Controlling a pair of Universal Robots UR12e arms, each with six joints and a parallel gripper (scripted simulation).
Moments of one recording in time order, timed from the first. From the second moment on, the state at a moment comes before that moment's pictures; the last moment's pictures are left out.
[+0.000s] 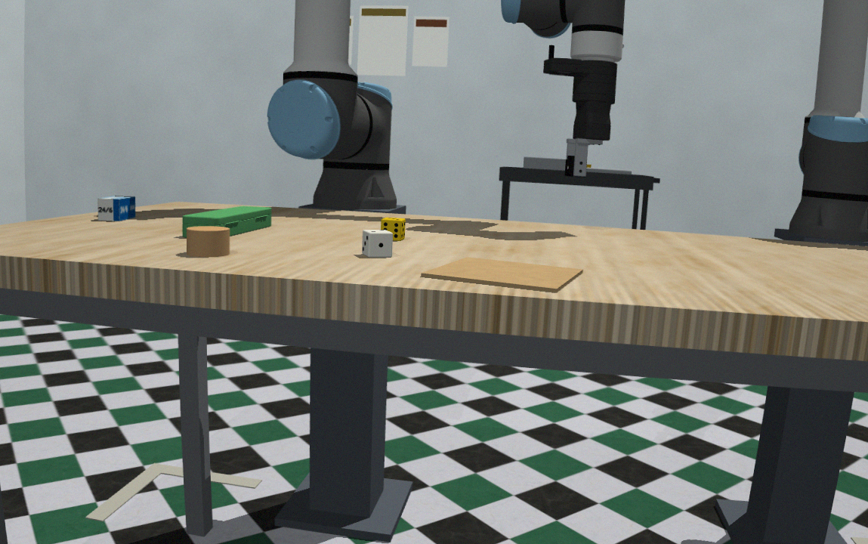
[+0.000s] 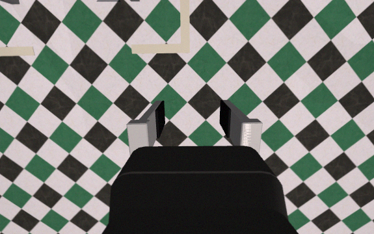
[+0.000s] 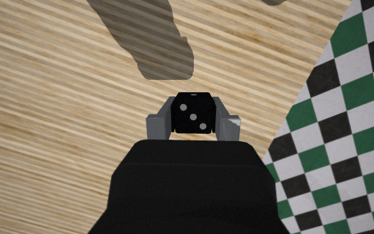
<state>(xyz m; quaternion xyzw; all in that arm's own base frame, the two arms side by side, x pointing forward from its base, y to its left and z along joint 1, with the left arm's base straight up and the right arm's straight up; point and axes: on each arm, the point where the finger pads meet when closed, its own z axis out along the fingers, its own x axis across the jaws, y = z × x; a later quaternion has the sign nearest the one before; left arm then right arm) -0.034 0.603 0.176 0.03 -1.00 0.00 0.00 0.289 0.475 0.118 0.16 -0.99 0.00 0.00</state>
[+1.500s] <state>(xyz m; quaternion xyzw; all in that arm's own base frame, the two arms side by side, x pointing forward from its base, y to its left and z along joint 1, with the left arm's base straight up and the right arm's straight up) -0.034 0.603 0.176 0.03 -1.00 0.00 0.00 0.290 0.482 0.103 -0.01 -1.00 -0.09 0.00</state>
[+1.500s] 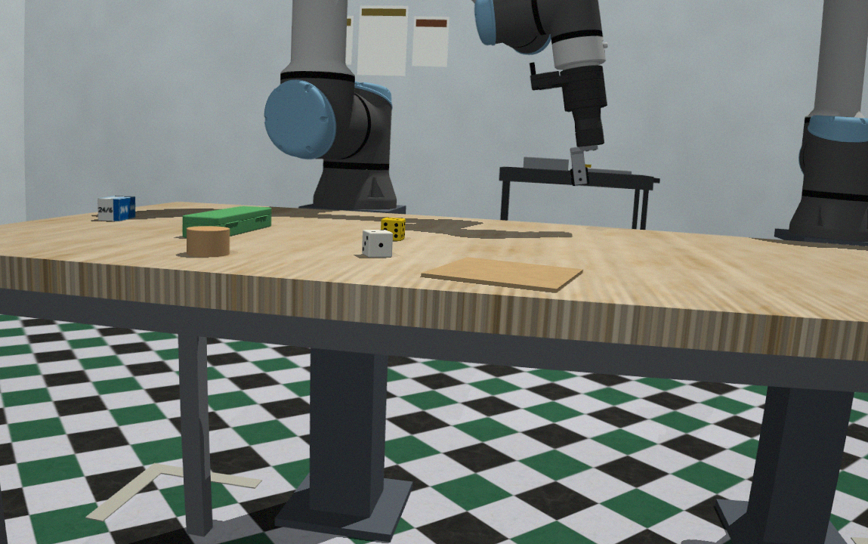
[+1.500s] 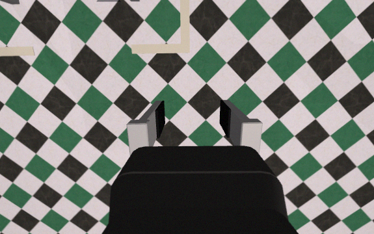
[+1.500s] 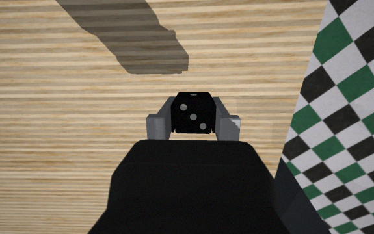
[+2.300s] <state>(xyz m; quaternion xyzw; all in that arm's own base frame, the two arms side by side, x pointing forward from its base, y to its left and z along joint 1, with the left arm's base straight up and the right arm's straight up) -0.034 0.603 0.176 0.03 -1.00 0.00 0.00 0.289 0.477 0.102 -0.01 -0.95 -0.32 0.00</state>
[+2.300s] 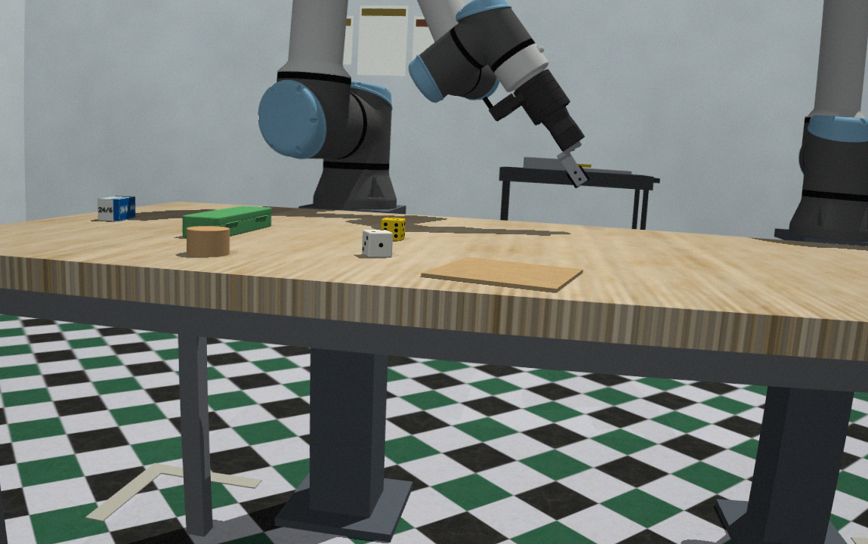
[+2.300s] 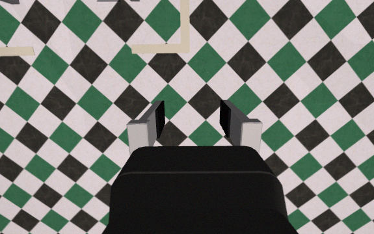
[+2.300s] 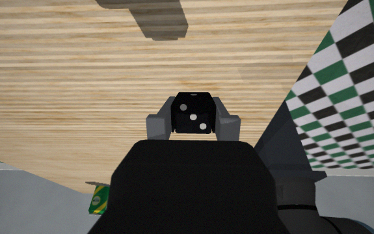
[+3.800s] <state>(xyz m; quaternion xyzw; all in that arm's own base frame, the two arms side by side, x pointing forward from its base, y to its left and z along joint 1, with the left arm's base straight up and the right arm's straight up) -0.034 0.603 0.176 0.03 -1.00 0.00 0.00 0.290 0.479 0.103 -0.01 -0.86 -0.51 -0.01</state>
